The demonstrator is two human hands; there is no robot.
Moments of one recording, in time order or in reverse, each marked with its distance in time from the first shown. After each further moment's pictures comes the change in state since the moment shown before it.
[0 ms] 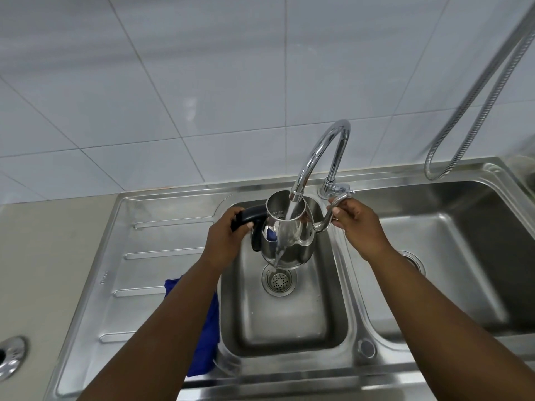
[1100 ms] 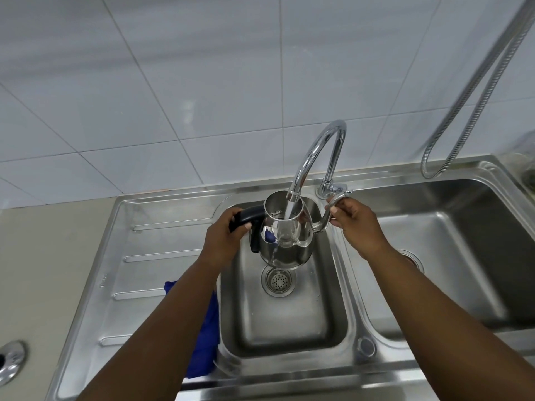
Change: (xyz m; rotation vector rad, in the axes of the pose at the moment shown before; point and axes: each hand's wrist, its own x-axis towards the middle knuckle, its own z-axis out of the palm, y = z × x) left_hand 0.001 0.001 -0.001 0.012 -0.019 -0.014; right_hand -0.003 -0.006 -0.001 -0.024 0.009 0.026
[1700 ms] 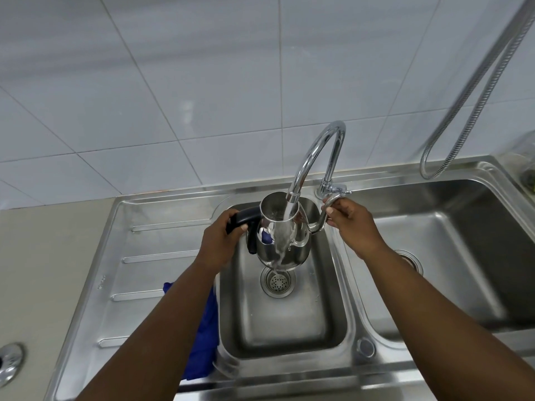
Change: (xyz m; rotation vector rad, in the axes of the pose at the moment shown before) left_hand 0.003 -0.011 -0.003 0.033 -0.006 0.008; right_hand 0.001 -0.002 0.005 -0.020 -0.022 0.012
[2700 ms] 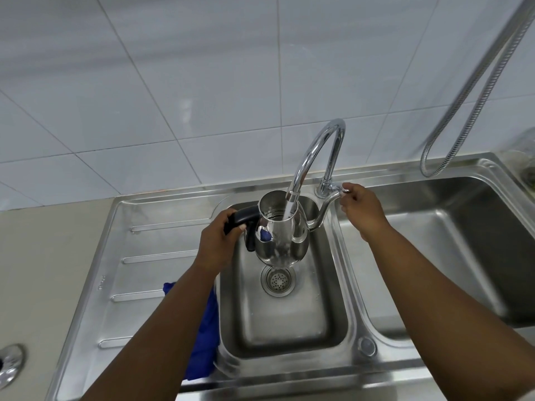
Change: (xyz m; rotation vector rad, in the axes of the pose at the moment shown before) left_hand -0.005 0.001 -0.002 -0.021 0.038 0.029; right_hand 0.036 -0.004 -0.015 -0.164 0.169 0.118
